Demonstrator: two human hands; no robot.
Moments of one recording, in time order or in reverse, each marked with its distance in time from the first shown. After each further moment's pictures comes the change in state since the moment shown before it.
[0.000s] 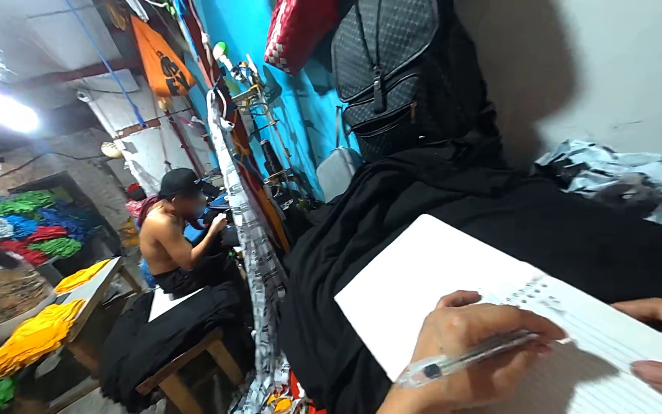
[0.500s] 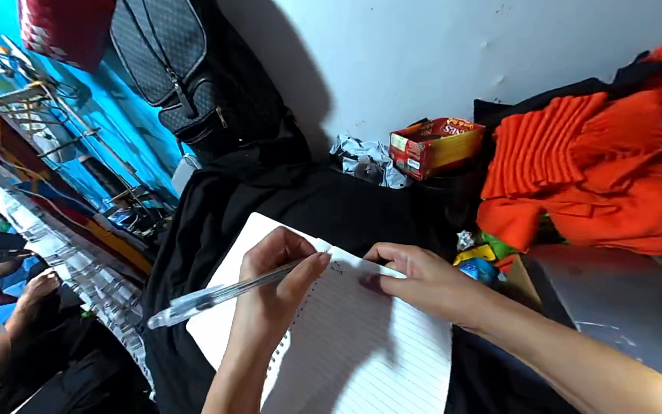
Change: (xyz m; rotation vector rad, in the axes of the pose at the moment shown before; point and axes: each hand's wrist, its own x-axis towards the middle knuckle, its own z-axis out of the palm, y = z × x) left_hand 0.051 0.013 -0.006 -0.147 0.050 -0.334; right_hand 0.022 0.053 0.008 0.124 0.236 -0.071
